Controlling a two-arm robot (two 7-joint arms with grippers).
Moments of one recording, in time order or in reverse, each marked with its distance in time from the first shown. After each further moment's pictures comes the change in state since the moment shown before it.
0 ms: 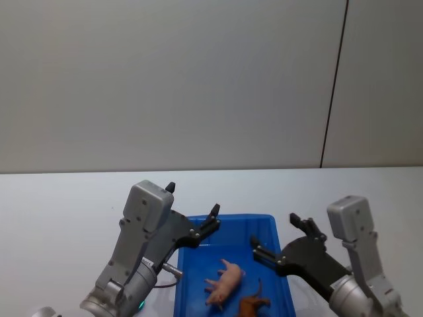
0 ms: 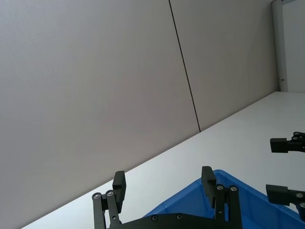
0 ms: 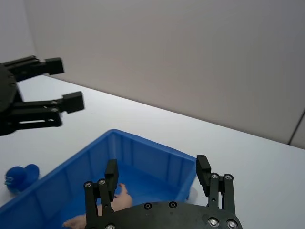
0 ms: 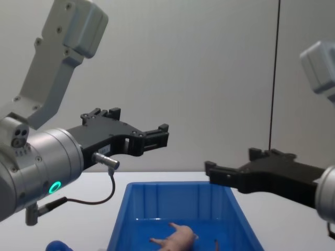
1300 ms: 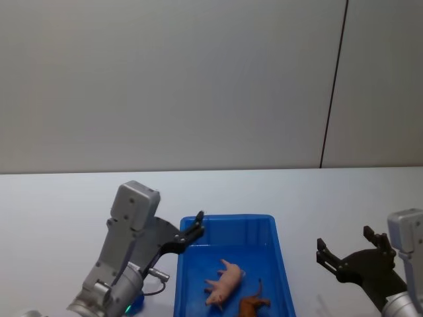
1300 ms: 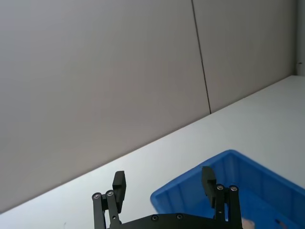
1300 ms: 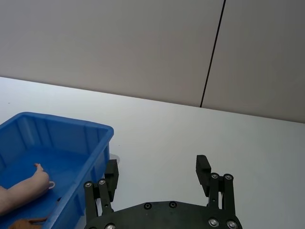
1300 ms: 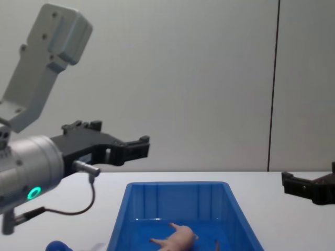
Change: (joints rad) left arm 0.025 0.028 -0.023 -0.032 -0.038 0.084 0.033; right arm -0.124 0.078 0.063 -0.115 0.034 0.067 -0.279
